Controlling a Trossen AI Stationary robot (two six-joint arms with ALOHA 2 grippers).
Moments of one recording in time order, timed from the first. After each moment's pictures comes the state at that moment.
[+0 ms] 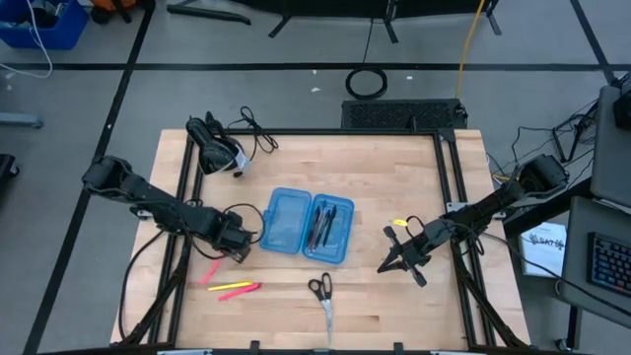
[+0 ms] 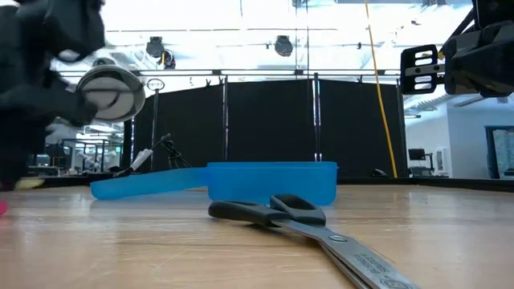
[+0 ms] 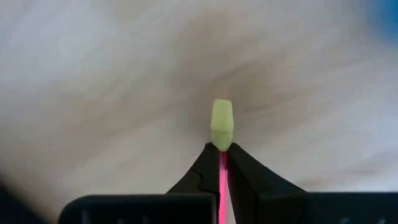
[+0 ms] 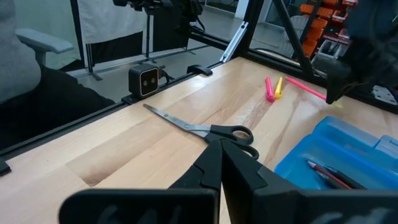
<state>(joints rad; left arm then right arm) -0.35 1.31 0.60 -0.84 0.06 -1.36 0.43 1.23 0.13 0.91 -0.10 -0.20</state>
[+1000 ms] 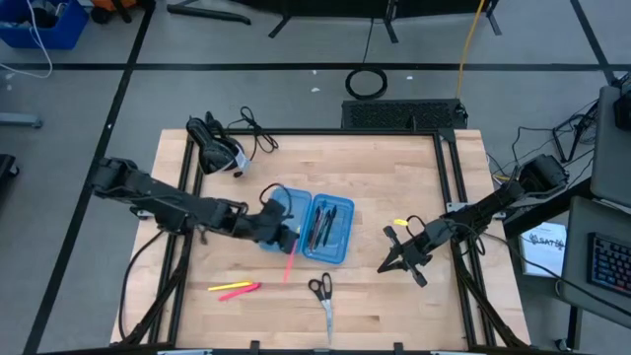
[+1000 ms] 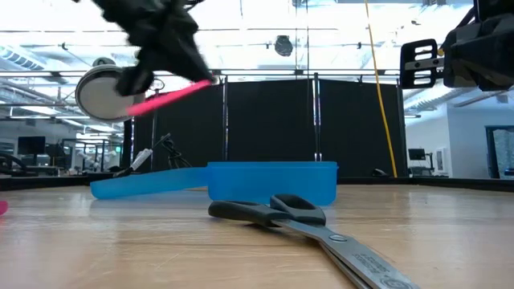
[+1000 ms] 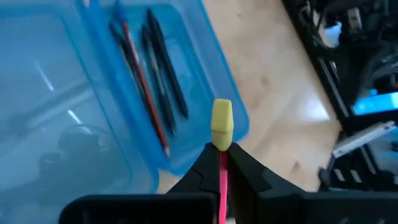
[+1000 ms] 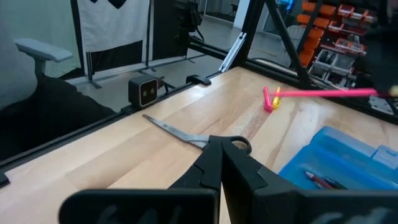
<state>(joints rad) -0.25 1.41 0.89 -0.20 -0.24 -1.19 0.43 1.23 0.13 0.95 -0.11 -0.20</state>
